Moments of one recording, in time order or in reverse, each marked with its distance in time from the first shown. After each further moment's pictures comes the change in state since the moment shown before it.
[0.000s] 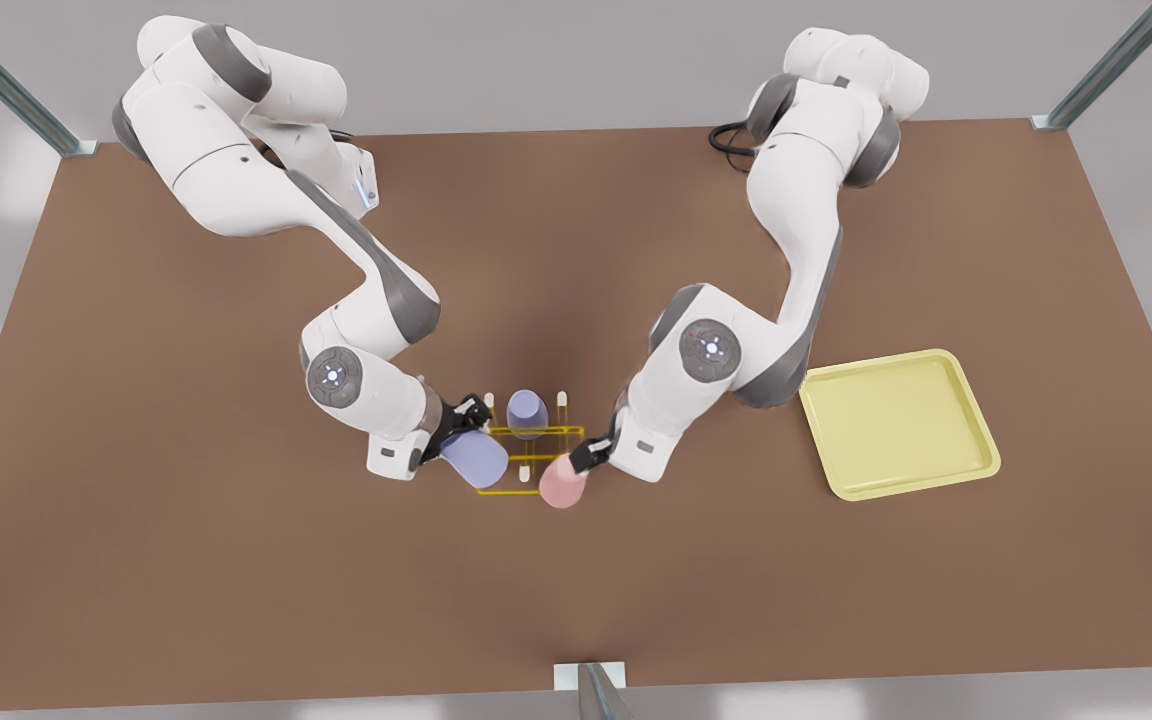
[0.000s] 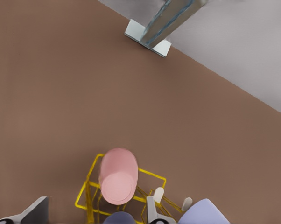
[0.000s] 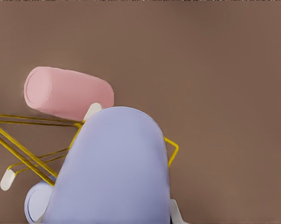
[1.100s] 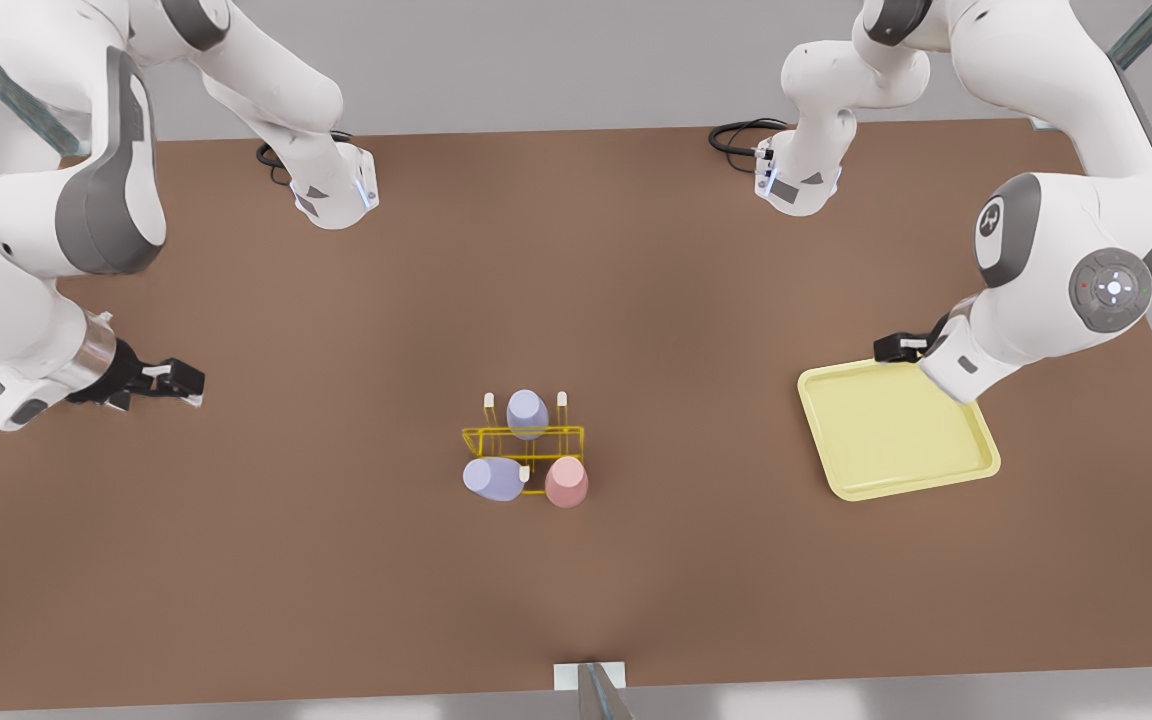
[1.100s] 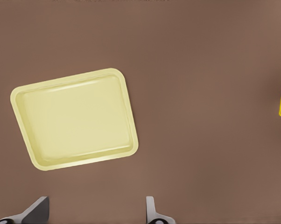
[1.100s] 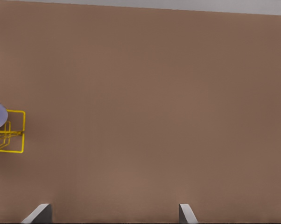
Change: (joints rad) left arm 0.413 -0.511 0.004 -0.482 0.157 -0.488 0.888; right arm -0.295 -0.341 -0.160 0.232 -0.031 -0.635 0.017
